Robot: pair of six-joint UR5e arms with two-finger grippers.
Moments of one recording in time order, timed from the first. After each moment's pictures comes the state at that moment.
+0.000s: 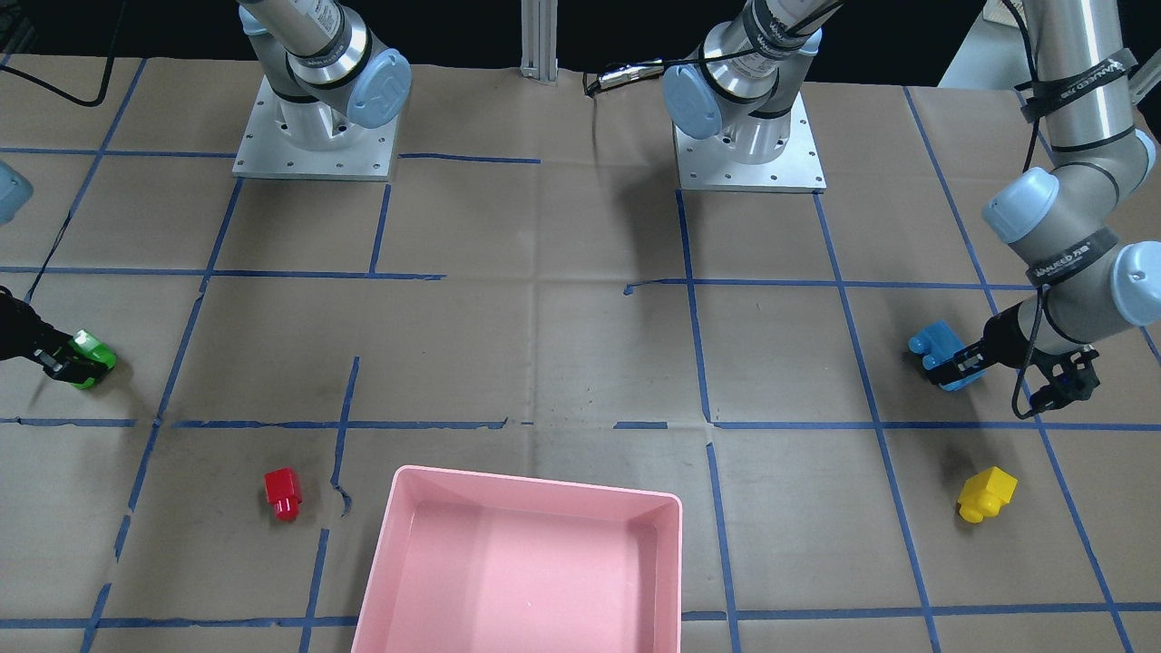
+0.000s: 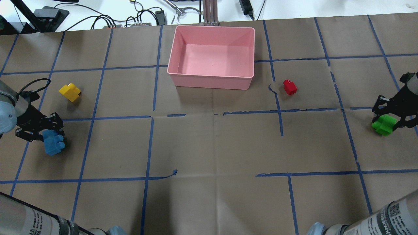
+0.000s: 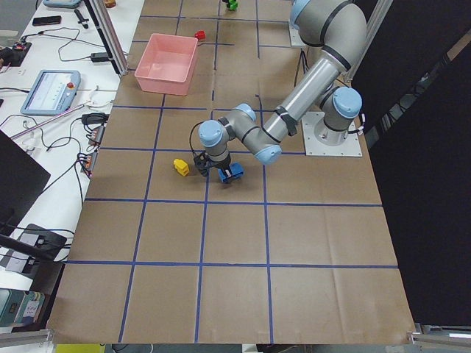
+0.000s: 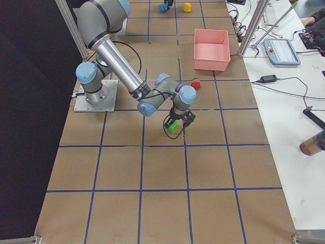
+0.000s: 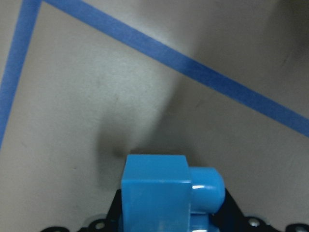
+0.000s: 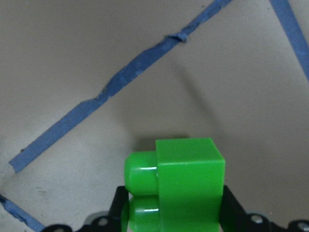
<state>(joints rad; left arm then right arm) -0.90 -1.94 -1.90 -1.01 1.61 0.19 0.92 -1.18 1.83 -2.06 -1.65 0.01</state>
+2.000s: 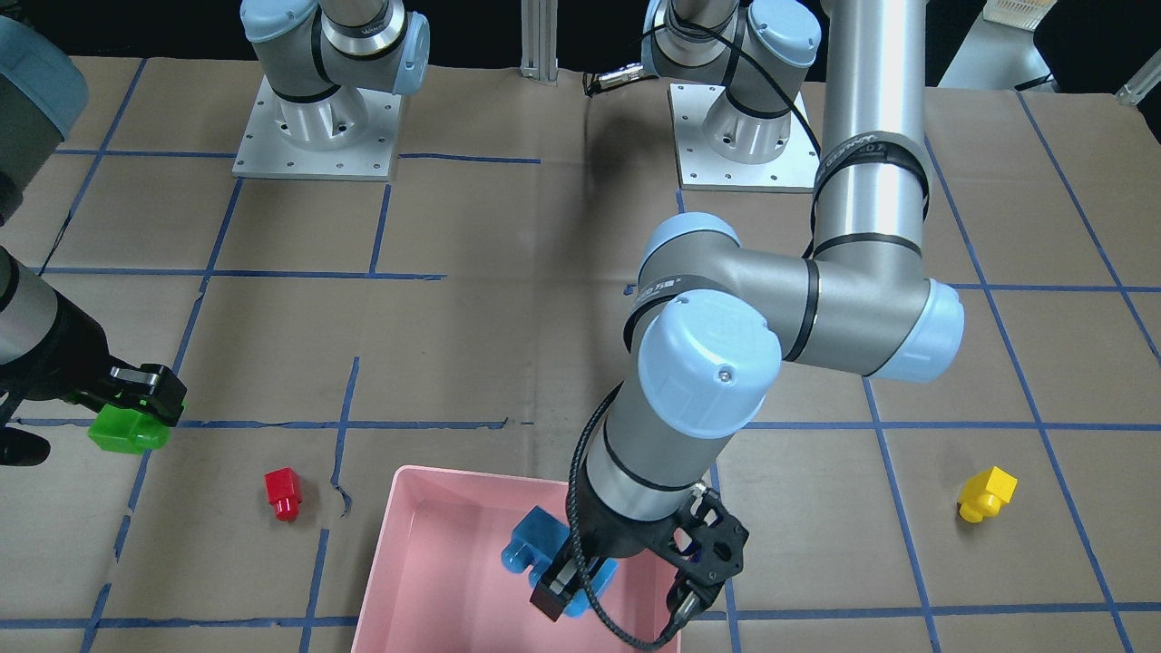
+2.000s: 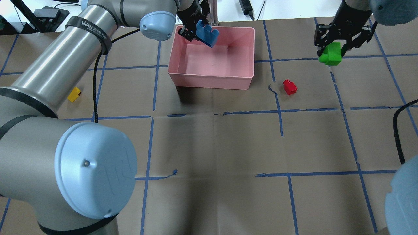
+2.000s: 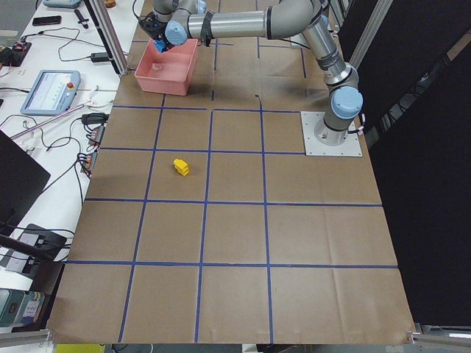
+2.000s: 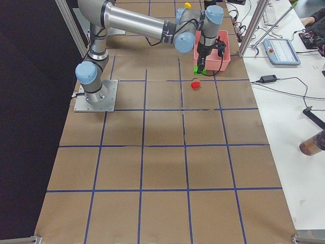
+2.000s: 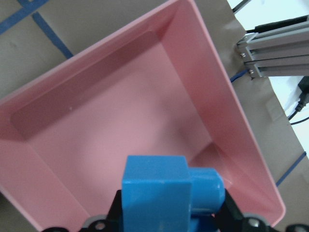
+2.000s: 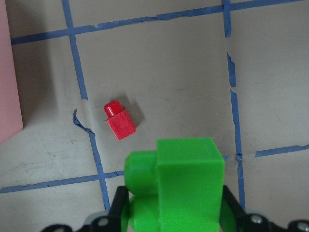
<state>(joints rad) -1.77 -2.31 -1.03 -1.06 1.40 -1.14 1.38 -1.24 1.40 -1.71 -1.58 -0.05</state>
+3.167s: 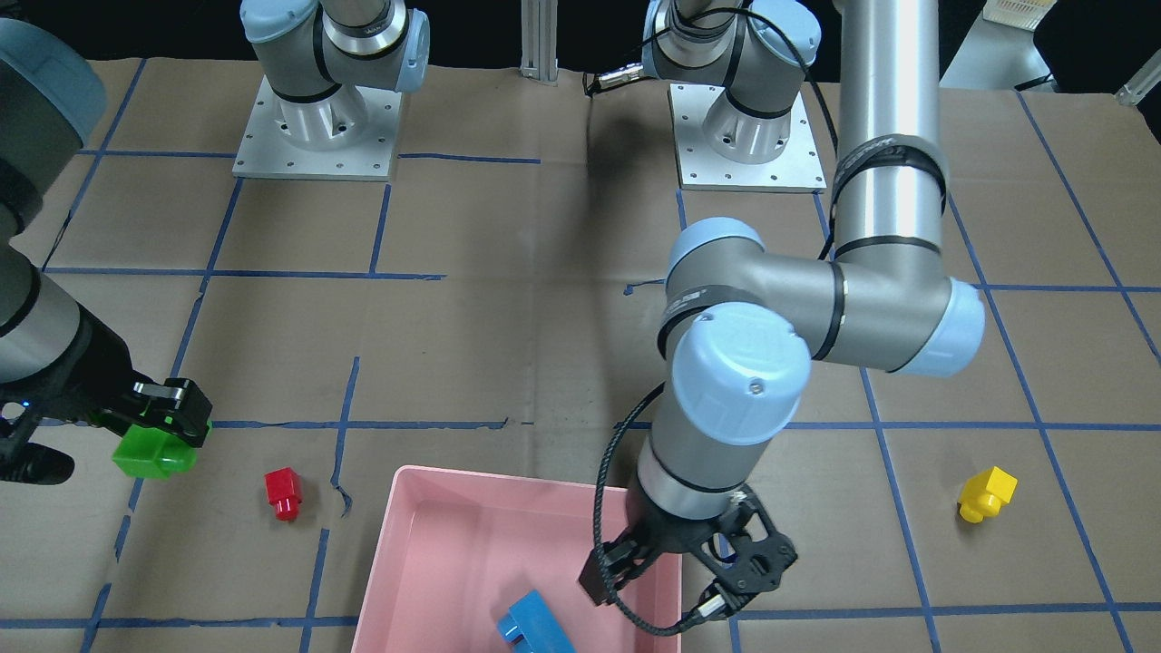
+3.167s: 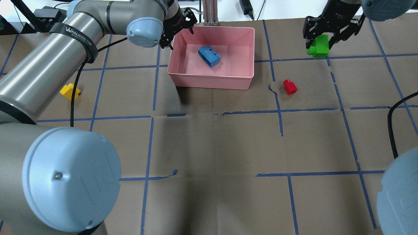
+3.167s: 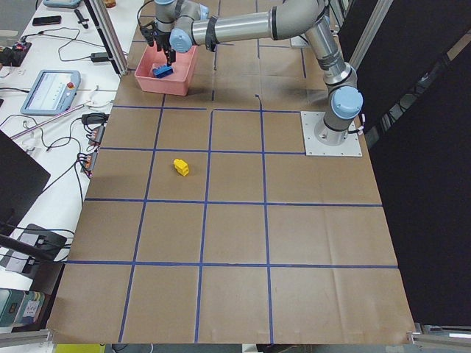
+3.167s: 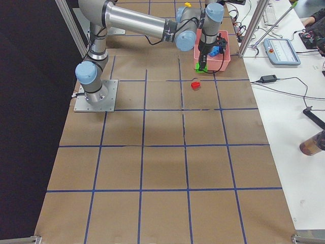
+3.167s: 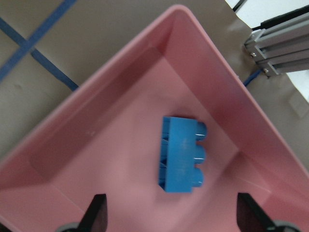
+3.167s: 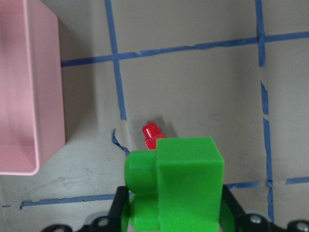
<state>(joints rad) -1.69 -2.17 -1.24 -1.07 1.55 -0.62 1.45 -1.19 1.31 -1.74 -1.52 -0.03</state>
